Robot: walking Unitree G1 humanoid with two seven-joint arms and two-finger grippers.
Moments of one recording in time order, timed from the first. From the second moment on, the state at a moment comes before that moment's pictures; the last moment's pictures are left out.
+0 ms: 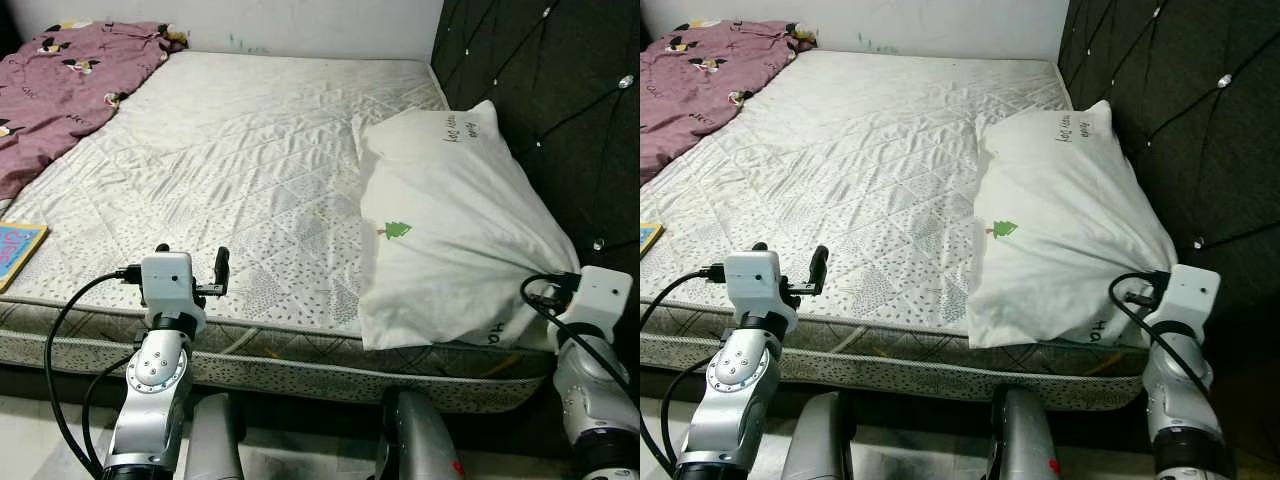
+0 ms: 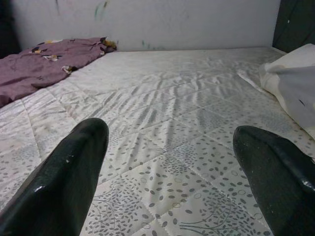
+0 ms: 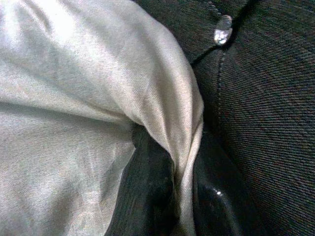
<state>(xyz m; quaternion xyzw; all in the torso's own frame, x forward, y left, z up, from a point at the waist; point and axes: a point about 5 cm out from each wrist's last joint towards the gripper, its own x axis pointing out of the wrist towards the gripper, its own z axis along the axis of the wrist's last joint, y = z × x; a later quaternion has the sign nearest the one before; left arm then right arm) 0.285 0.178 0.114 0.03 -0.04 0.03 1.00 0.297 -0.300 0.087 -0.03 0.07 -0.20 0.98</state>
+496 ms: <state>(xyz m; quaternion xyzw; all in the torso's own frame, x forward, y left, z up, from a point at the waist) 0.283 0.188 0.117 0.04 -0.03 0.04 1.00 0.318 -0.273 0.108 -0.08 0.03 -0.19 0.98</state>
